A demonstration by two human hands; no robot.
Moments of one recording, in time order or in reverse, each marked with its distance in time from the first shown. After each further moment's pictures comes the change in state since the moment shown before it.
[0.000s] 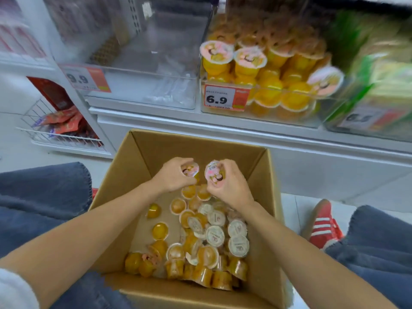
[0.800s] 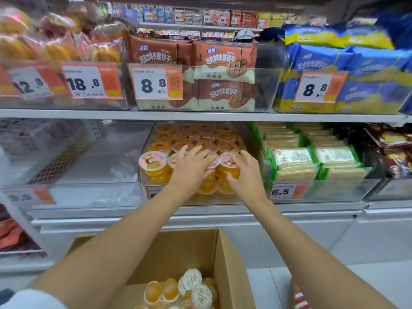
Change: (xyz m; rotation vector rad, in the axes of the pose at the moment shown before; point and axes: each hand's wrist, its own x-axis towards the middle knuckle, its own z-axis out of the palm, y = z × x) left_hand 0.098 0.266 -0.047 0.793 0.495 0.680; right_hand 0.122 0.009 -0.227 -0.247 0.484 -0.019
